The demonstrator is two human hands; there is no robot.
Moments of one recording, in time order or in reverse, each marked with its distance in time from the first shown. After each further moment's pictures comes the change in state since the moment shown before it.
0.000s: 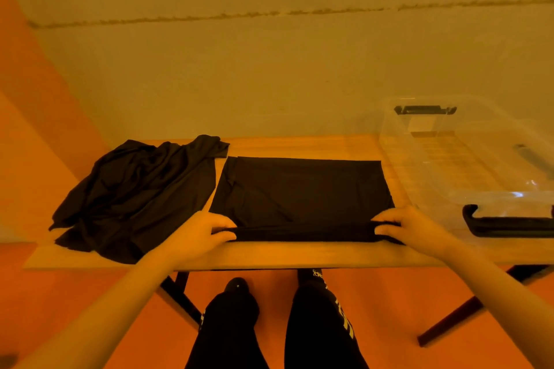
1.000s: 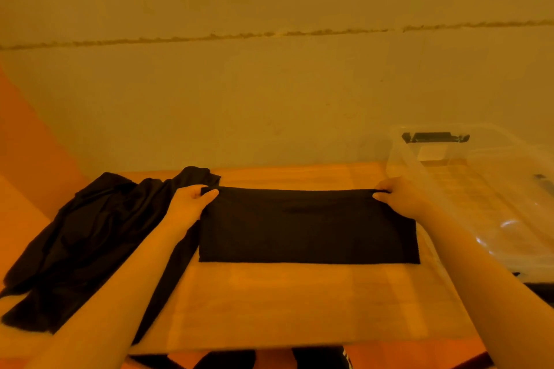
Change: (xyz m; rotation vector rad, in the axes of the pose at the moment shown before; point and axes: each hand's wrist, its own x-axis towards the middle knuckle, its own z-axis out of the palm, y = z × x) left_hand 0.135 -0.034 -0.055 -0.551 0.424 -0.425; right_hand 0.140 -0.013 -0.063 -0.090 0.088 0.416
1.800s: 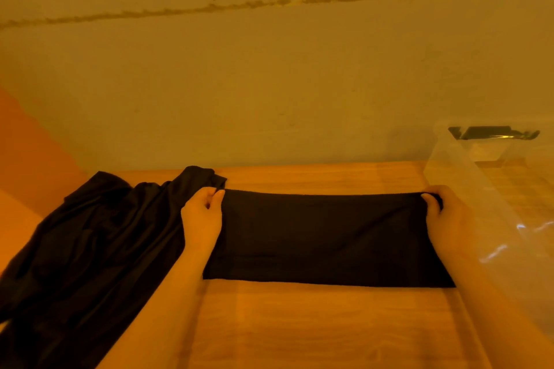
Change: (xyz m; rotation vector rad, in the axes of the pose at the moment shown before) left_hand 0.044 -0.030 0.039 0.239 0.404 0.147; right_hand 0.045 0.022 0.060 0.207 0.753 -0.064
